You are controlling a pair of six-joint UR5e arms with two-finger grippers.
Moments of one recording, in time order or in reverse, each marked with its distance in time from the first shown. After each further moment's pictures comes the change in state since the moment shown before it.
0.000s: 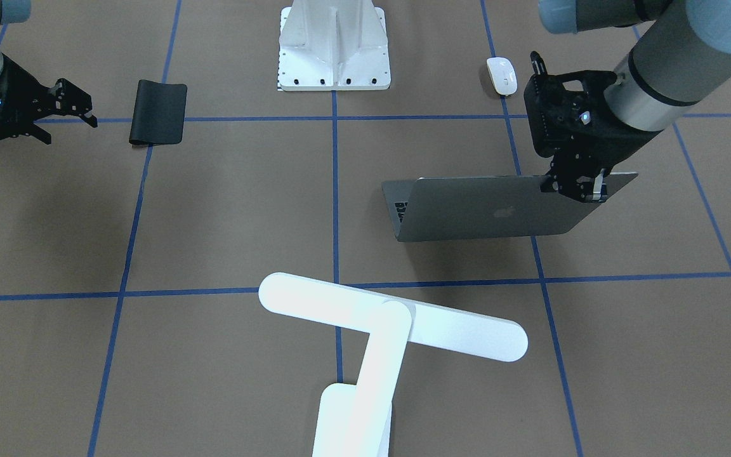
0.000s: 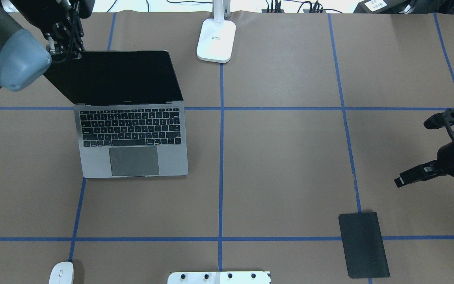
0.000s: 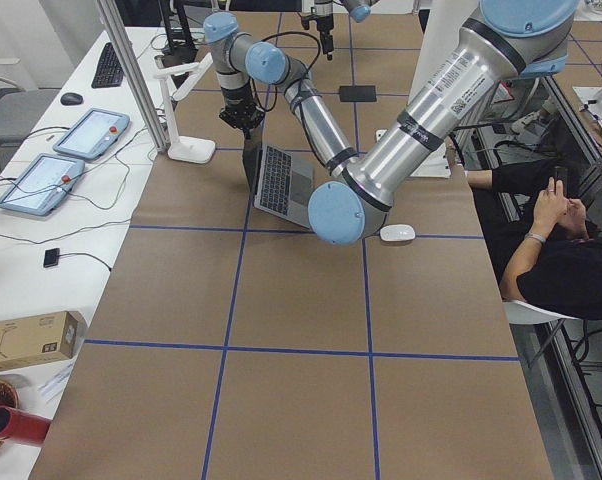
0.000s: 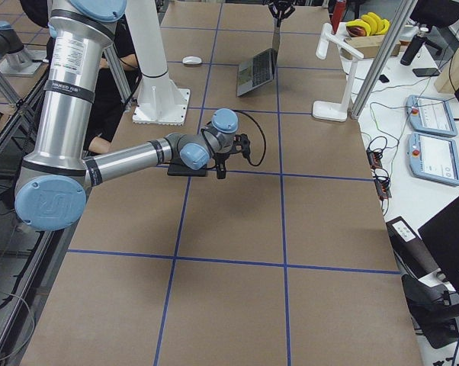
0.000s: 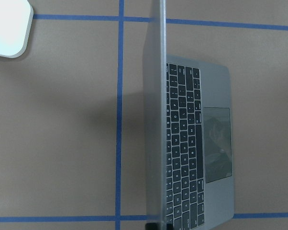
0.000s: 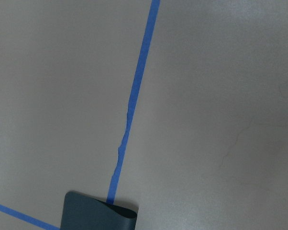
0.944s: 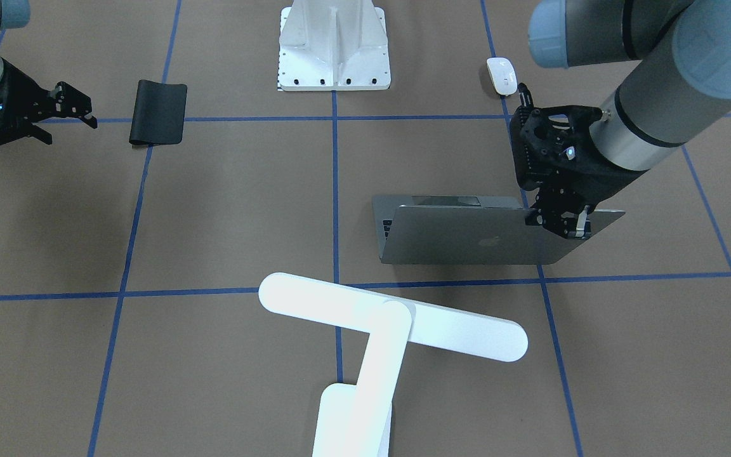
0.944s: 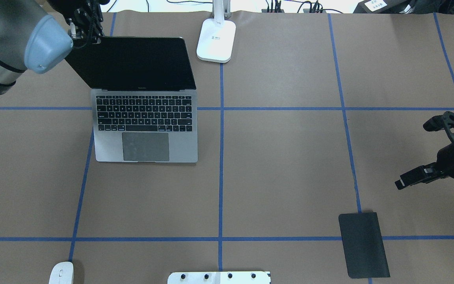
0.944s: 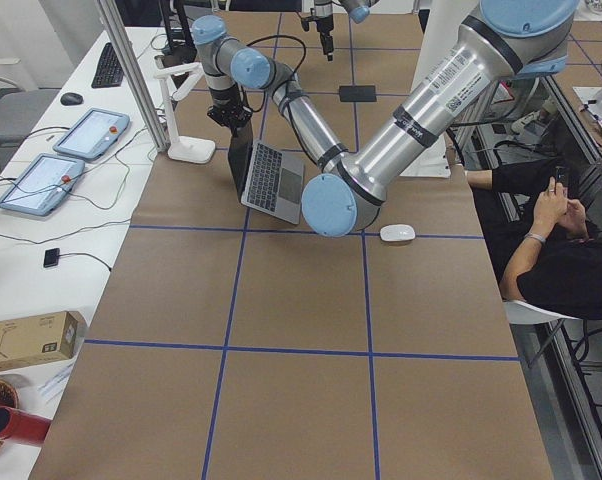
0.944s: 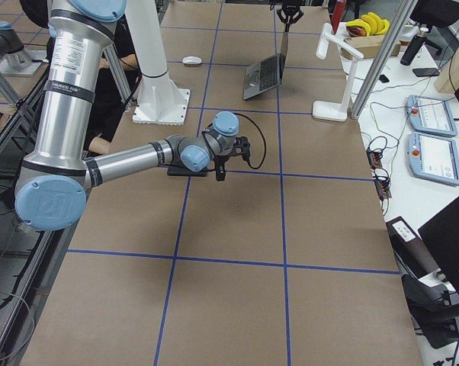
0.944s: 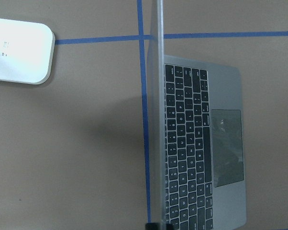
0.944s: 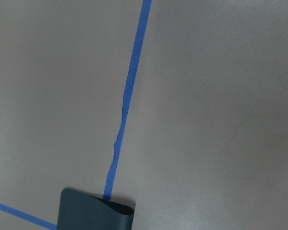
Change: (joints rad) left arm 0.000 -0.051 0.125 -0.132 -0.001 -0.009; right arm 0.001 0.001 -0.014 0.001 0.010 0.000
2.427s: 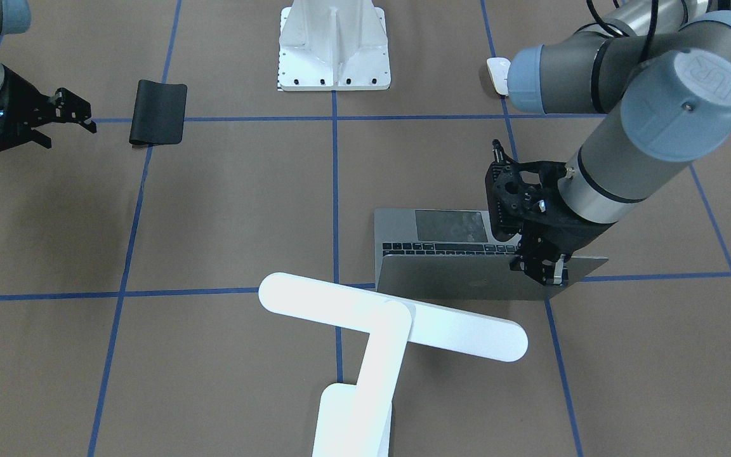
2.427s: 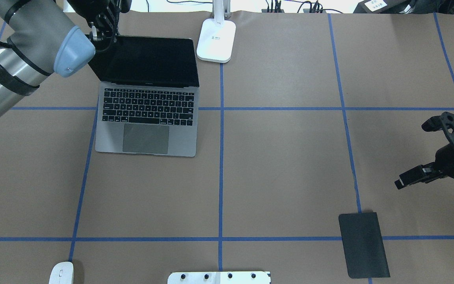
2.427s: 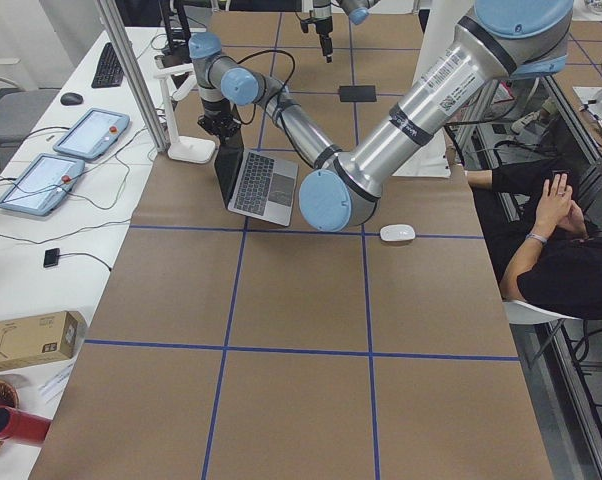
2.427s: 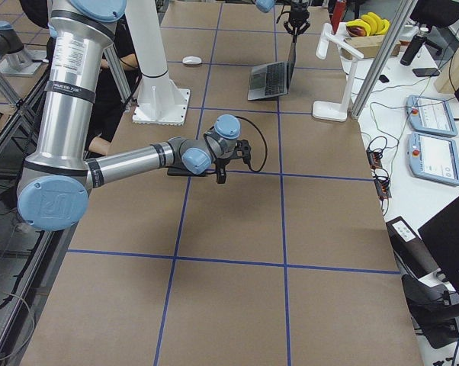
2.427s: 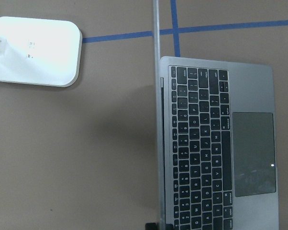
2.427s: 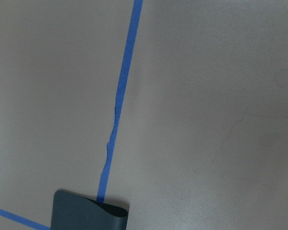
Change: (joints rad) left arm 0.041 -0.015 0.142 -0.202 0.094 -0.065; right arm 0.000 0.010 -0.028 -0.001 0.000 -0.002
